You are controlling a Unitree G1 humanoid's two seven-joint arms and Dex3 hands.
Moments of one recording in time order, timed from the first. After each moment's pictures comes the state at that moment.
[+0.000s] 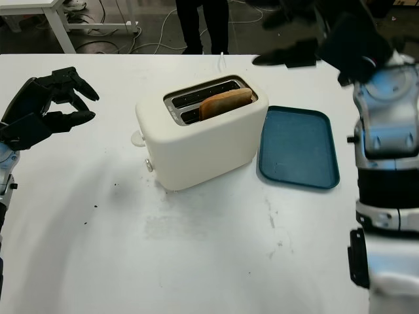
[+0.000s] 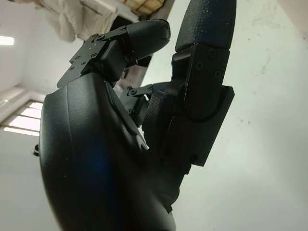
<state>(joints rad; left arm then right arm) -0.61 0.63 0.09 0.60 0.08 -0.49 -0.33 -0.92 -0.59 0.00 0.13 -0.08 0.04 0.45</state>
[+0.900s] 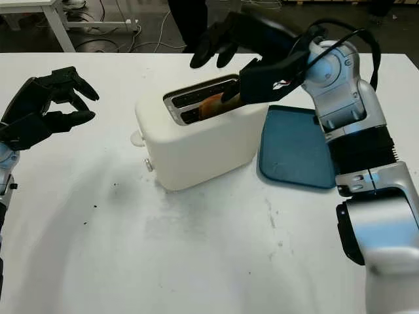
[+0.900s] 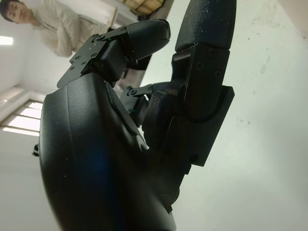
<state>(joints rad) -0.61 0.63 0.09 0.60 0.08 -0.48 -0.33 -1.03 -0.58 0.24 0.41 -0.33 -0.28 0.58</state>
